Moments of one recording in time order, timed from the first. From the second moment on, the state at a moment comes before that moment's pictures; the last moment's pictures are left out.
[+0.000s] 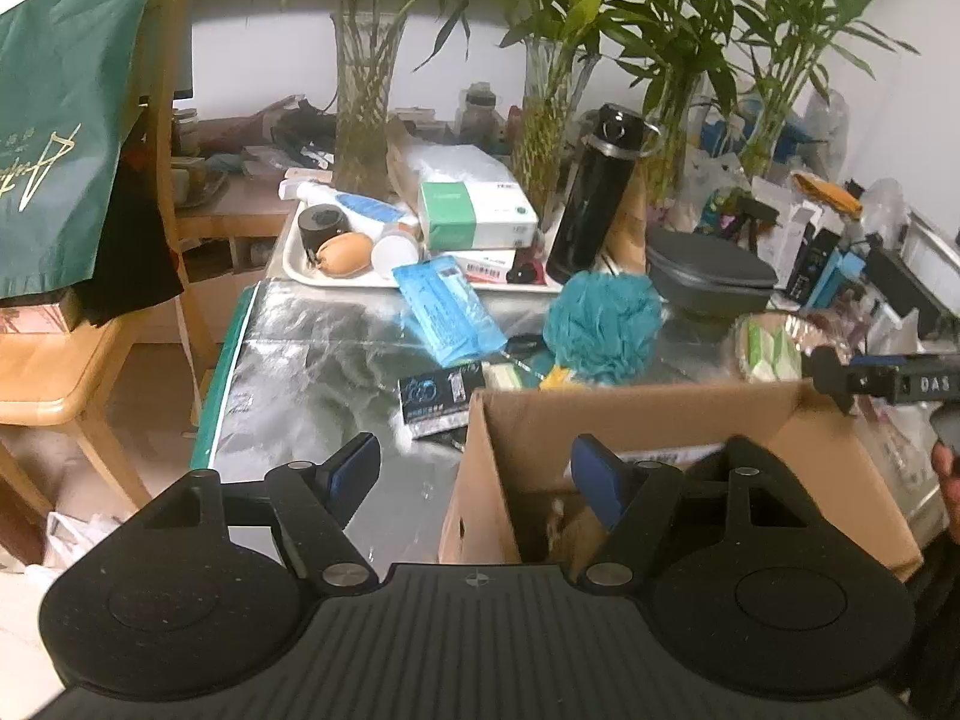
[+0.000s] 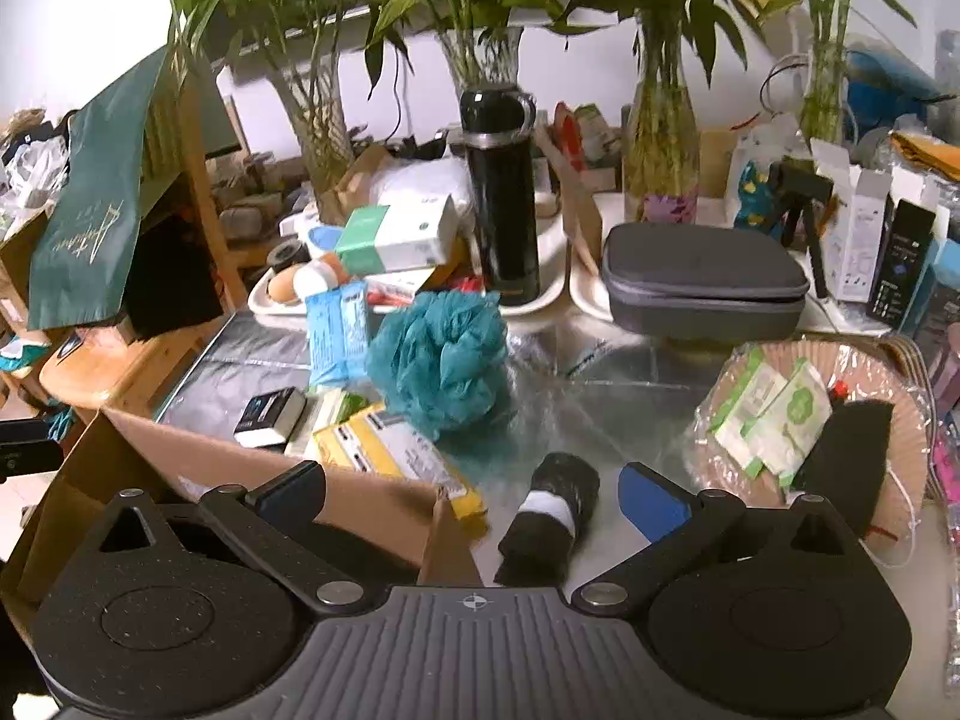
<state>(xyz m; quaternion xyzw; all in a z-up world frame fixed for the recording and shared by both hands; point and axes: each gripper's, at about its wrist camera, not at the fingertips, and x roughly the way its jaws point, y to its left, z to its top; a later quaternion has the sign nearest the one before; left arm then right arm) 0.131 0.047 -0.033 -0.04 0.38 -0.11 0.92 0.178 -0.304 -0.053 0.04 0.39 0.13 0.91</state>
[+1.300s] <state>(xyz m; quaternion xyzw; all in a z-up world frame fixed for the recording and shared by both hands) 0.201 0.072 -0.039 -0.06 0.33 -0.07 0.94 0.209 -0.311 -0.076 0.05 0.31 0.13 0.94</state>
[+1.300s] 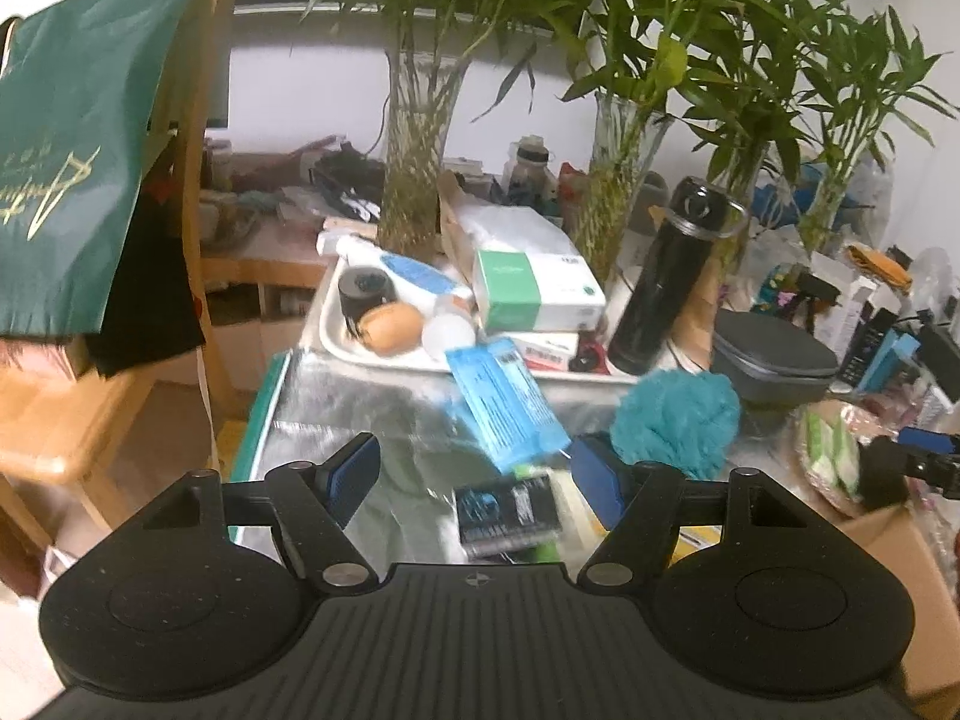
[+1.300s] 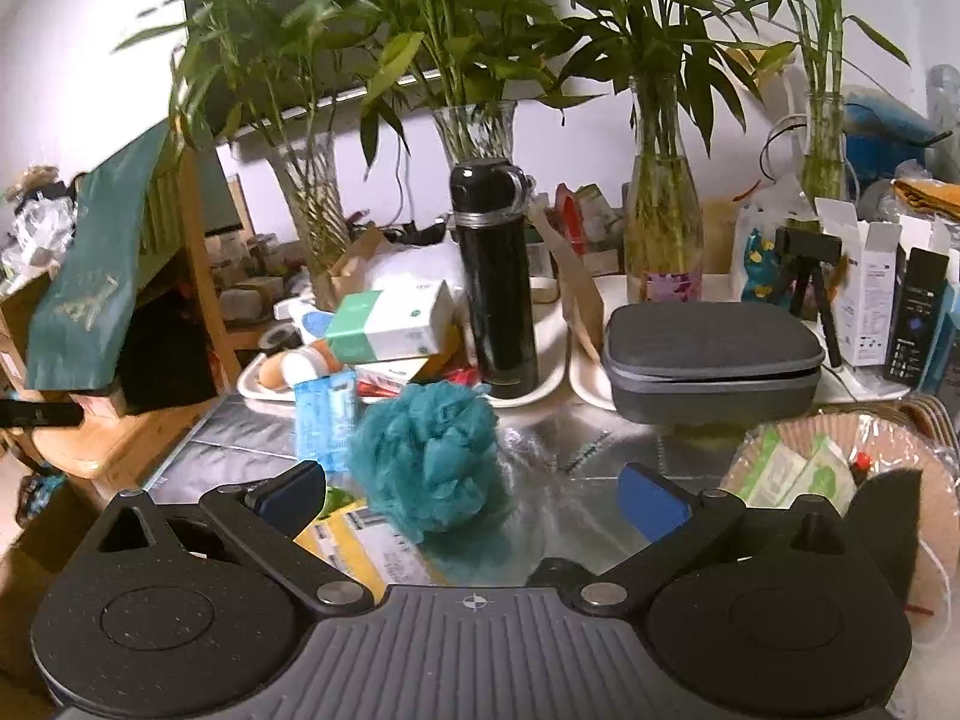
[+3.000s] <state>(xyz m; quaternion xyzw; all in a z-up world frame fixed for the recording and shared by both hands) 0.257 0.058 -0.054 -0.03 0.38 -0.10 0.92 0.330 -0.267 -0.143 -0.02 0.40 0.24 0.89</state>
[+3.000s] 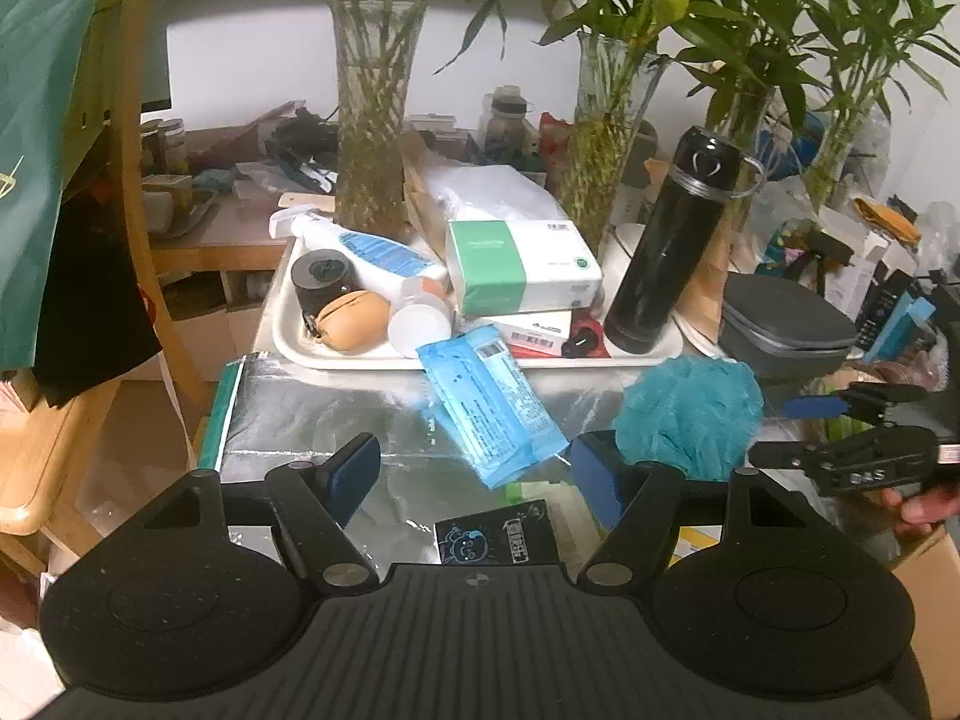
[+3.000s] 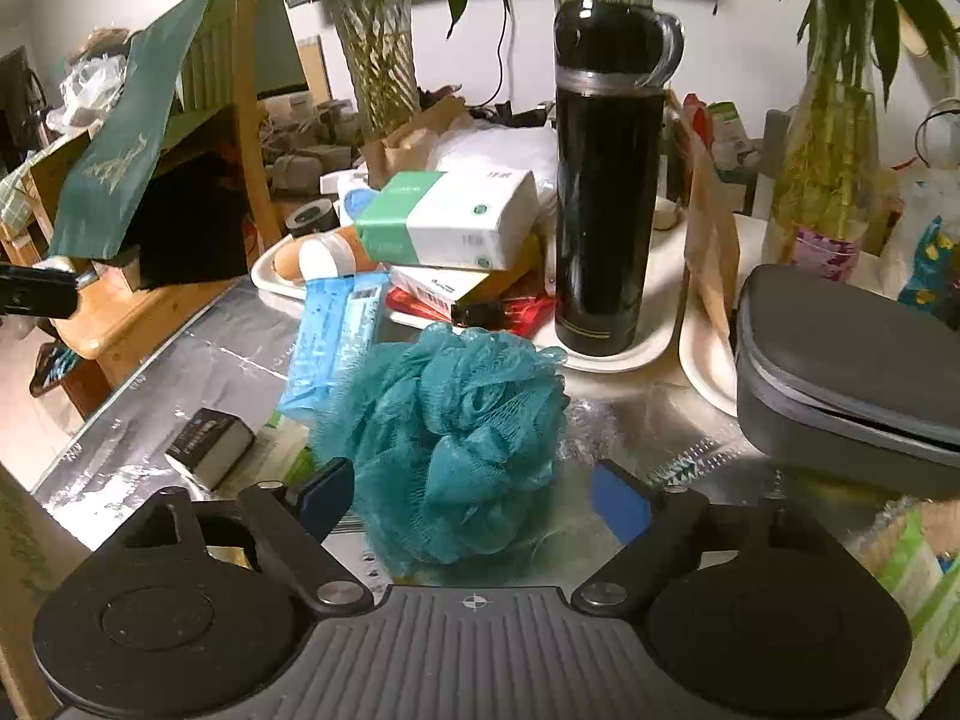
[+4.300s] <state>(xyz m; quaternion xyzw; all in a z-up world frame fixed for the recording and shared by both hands) 0.302 0.066 -0.105 -0.08 0.48 -0.13 0.86 0.308 -0.271 -0.077 0.01 0.31 0.31 0.90</state>
